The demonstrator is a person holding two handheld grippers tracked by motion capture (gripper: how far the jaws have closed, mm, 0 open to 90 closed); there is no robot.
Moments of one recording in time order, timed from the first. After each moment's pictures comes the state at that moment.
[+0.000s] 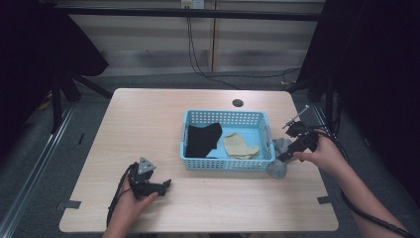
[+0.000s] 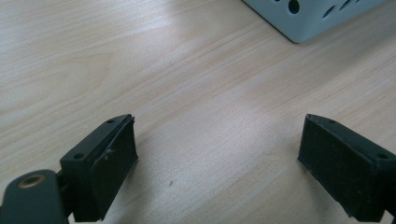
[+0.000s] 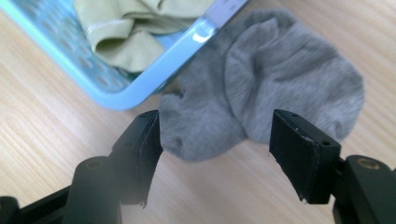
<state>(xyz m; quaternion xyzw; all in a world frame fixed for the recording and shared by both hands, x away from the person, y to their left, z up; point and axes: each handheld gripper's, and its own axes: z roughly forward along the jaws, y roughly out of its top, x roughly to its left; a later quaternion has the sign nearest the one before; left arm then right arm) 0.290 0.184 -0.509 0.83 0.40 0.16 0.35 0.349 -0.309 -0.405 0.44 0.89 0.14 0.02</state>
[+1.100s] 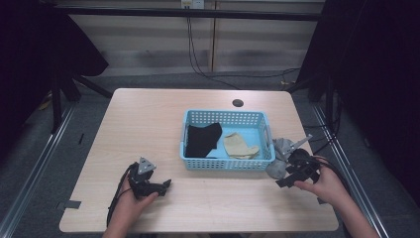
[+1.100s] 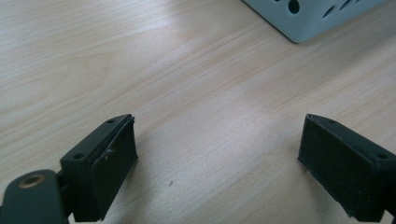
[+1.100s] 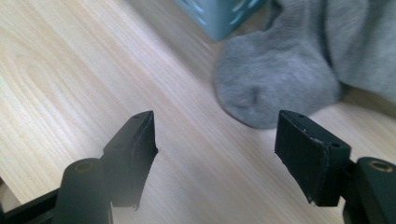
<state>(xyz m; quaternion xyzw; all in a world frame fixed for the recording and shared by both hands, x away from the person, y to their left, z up) 0.290 0.183 -0.509 0.83 0.41 0.16 0.35 0.286 -0.304 -0.446 0.42 0.89 0.18 0.02</state>
